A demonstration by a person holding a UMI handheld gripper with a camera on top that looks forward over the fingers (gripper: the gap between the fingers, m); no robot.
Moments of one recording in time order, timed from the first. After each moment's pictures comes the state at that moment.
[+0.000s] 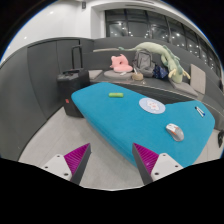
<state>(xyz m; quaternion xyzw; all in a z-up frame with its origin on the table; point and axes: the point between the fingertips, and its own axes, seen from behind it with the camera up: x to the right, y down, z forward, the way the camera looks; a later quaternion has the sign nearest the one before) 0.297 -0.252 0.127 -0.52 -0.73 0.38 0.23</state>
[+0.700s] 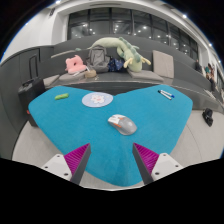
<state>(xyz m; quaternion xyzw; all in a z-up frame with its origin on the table) 0.221 -0.019 0.062 -0.64 -0.63 0.32 0.31</state>
